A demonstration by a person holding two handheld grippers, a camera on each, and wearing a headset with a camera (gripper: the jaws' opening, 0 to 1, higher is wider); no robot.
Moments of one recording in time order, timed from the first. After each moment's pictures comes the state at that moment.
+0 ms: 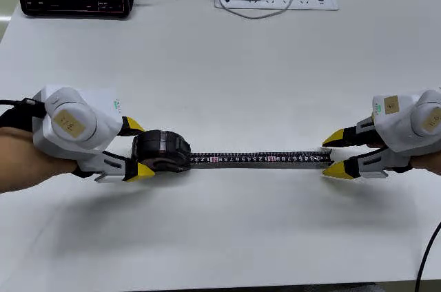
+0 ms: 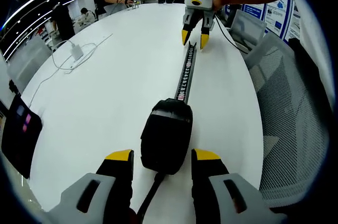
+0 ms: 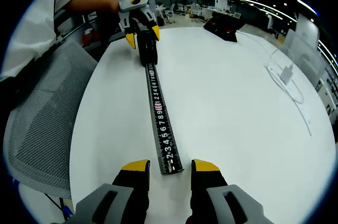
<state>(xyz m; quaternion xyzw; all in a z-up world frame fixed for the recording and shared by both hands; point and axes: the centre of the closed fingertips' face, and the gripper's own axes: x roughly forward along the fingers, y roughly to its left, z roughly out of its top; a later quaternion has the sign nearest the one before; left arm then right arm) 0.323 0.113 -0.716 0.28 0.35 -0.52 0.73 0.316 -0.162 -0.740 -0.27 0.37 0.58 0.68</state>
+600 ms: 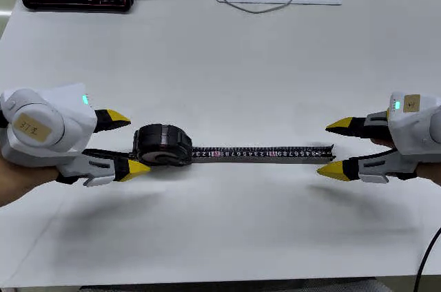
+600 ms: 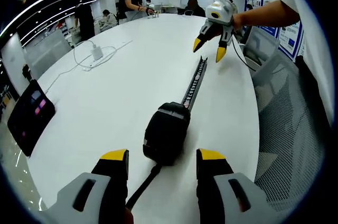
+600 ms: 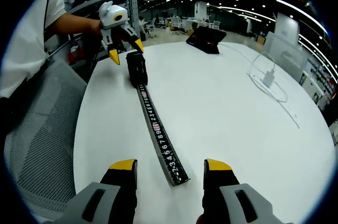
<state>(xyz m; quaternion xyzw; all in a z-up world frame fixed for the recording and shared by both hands) 0.314 0.127 -0.695 0.23 0.34 -0.47 0.78 0.314 -0.149 -0.716 -0.22 0.34 0.53 0.75</state>
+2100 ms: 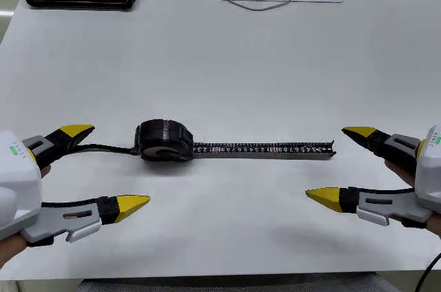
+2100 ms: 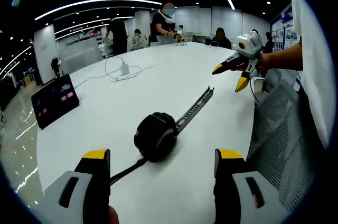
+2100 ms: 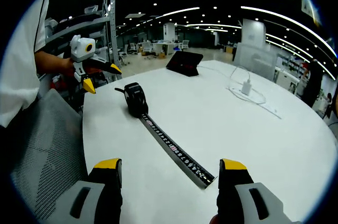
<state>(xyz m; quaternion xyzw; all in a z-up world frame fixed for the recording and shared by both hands) 0.268 0.138 -0.658 0.13 0.27 -0.38 0.88 0.275 -0.126 -0.679 -0.14 0.27 0.45 0.84</state>
